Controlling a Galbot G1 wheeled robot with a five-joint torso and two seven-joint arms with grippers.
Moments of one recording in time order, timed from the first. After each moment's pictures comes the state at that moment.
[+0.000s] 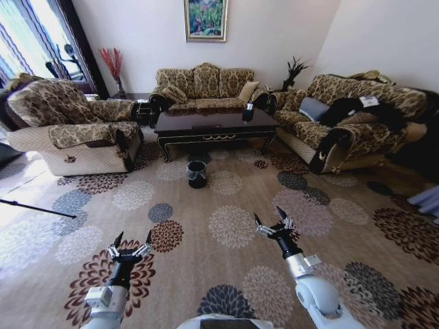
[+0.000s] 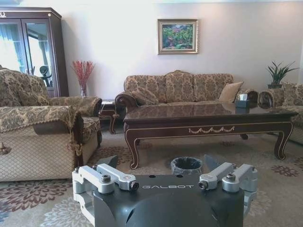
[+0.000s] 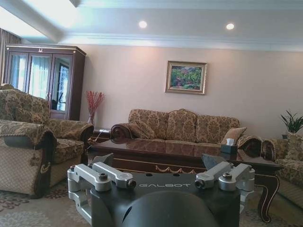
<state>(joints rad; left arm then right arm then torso) 1.93 -1.23 -0.63 -2.26 -0.30 -0.13 -0.19 -1.59 1.15 0.54 2.01 0.29 0.26 -0.08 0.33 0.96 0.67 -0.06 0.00</state>
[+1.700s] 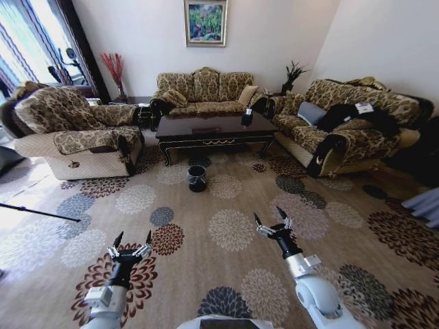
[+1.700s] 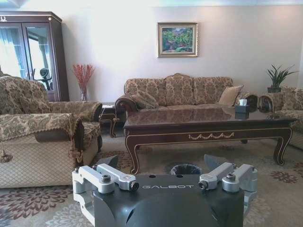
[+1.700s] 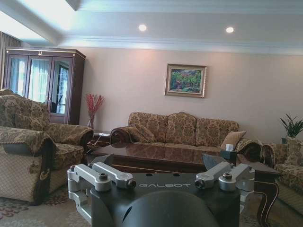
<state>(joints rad) 1.93 -1.23 -0.63 -2.26 -0.30 -0.13 -0.19 -1.59 1.15 0.54 2.01 0.29 0.26 -0.08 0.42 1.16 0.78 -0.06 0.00</state>
